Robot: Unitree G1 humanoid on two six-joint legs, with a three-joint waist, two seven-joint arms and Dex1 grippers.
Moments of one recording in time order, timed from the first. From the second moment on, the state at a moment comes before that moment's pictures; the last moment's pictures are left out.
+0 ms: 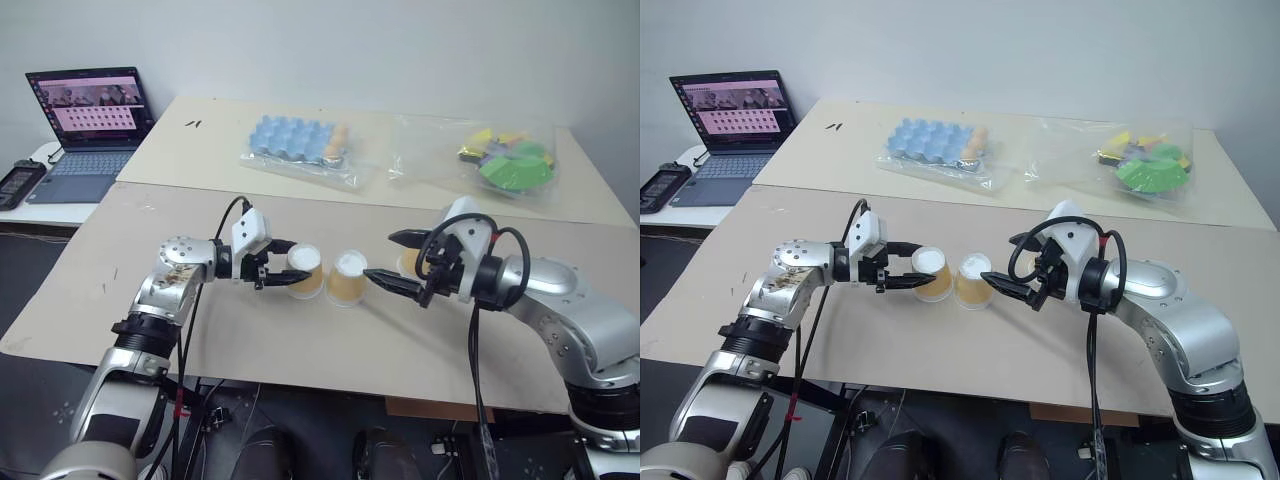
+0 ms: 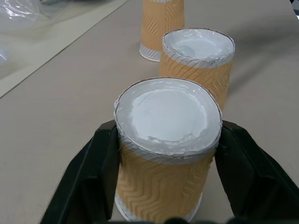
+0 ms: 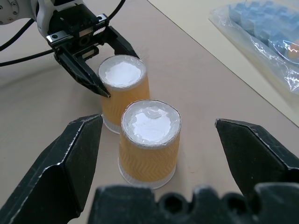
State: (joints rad) left arm -0.69 0.52 -0.17 0.41 -0.22 0.13 -1.20; right arm -0.42 -0.72 -0.02 -0.51 0.58 0.82 0.68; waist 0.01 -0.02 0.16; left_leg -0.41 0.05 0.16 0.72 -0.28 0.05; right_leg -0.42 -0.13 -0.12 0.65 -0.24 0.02
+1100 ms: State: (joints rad) left arm -0.59 0.87 0.12 -0.29 -0.65 0.77 -1.14; right arm -0.46 -0.75 -0.04 0.02 0.33 0.62 0.77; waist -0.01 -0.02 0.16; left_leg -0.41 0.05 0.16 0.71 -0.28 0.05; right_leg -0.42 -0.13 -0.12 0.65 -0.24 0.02
